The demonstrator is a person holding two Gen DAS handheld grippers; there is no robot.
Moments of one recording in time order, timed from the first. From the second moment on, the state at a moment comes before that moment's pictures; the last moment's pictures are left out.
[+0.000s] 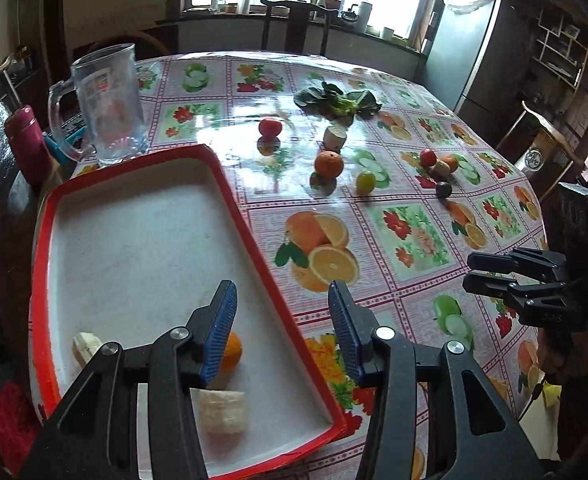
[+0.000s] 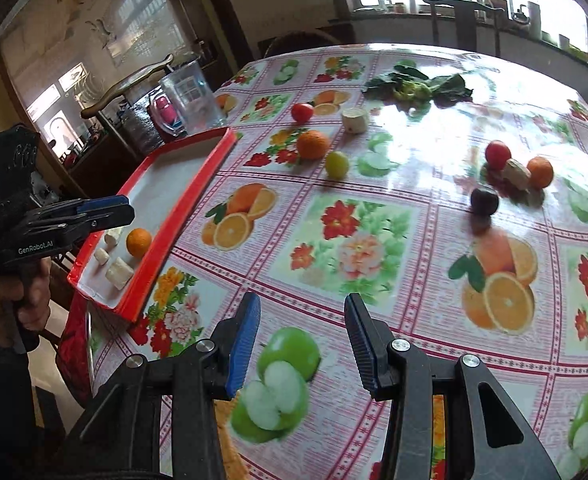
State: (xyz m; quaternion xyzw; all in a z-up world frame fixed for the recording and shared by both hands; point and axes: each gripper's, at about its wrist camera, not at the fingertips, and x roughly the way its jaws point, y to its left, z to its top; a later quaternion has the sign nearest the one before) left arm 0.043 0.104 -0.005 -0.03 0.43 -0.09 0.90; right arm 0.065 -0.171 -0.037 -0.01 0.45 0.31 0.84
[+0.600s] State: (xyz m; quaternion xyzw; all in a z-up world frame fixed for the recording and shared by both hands) left arm 0.082 0.027 -0.010 -0.01 0.45 -0.17 0.88; right arm 0.094 -0.248 -0.043 0.01 0.44 0.23 0.87
